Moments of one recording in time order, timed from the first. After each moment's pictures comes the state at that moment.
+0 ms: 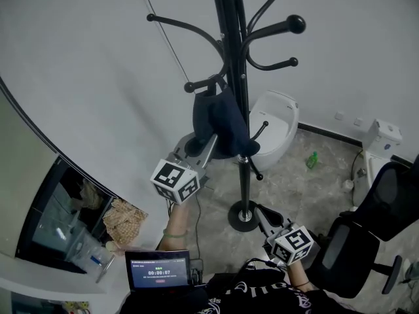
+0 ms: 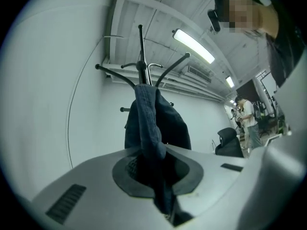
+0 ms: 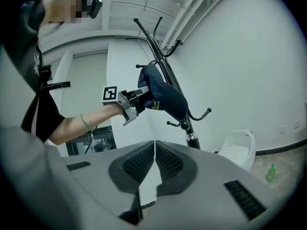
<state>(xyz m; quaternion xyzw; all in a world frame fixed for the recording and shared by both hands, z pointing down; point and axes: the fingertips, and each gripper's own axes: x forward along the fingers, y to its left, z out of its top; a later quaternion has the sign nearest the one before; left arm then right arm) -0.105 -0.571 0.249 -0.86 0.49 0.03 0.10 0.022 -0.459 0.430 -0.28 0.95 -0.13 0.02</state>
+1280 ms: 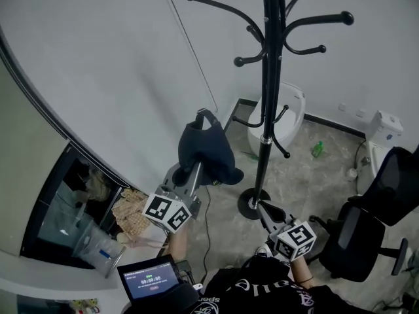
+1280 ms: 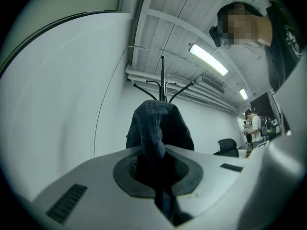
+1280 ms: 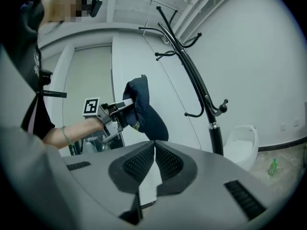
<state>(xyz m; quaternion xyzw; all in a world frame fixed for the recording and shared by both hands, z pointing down) -0.223 -0.423 0.300 -0.83 0.54 0.09 0.03 -0.060 -0.377 0.434 -0.27 0.95 -0.15 0.02</state>
